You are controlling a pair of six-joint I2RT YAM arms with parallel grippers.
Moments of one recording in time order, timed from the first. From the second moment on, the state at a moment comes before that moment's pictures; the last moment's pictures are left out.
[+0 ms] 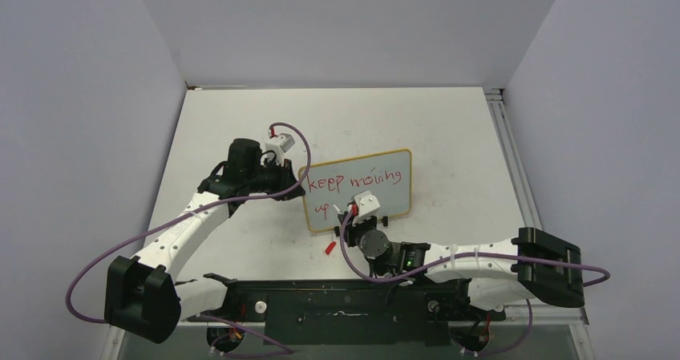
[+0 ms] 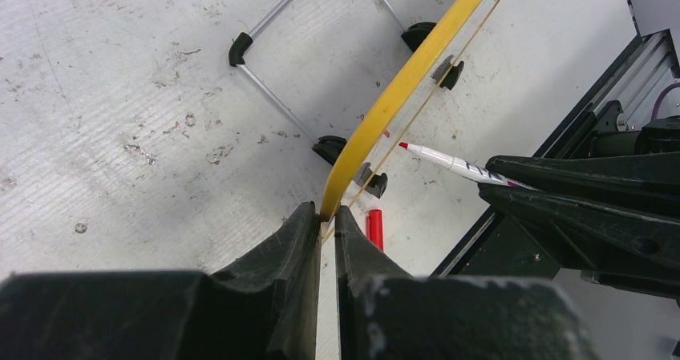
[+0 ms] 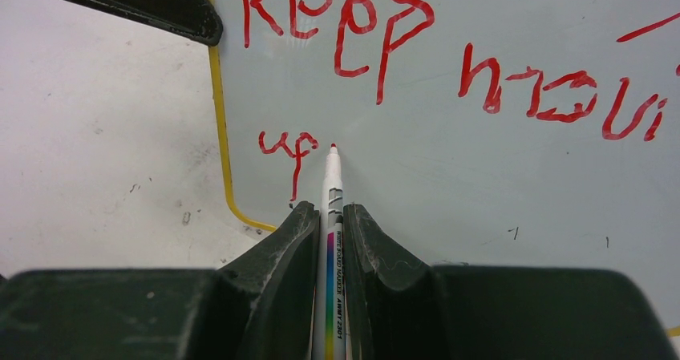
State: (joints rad) left arm -0.35 1.19 0.83 -0.36 0.53 -0.21; right arm 1.31 1.28 0.51 0.47 0.75 0.29
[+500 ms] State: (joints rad) left arm -0.35 1.19 0.83 -0.36 0.53 -0.21; right arm 1.29 1.31 0.51 0.50 0.73 0.28
